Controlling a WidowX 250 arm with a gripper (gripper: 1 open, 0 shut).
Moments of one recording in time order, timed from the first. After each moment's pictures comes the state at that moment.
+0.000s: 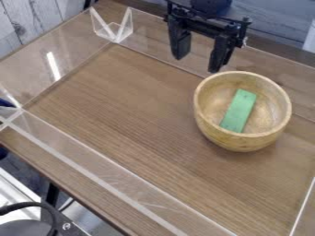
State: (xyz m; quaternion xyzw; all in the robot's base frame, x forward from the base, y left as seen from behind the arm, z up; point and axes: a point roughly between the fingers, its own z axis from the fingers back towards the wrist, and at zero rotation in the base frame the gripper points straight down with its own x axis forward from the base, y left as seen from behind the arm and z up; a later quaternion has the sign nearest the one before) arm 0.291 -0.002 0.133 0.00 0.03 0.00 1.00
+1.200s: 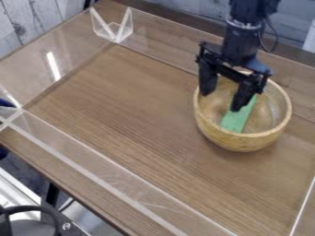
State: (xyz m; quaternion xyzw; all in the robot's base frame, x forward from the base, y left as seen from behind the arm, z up) arm 0.315 -0.044 0.062 0.01 0.08 -0.08 0.99
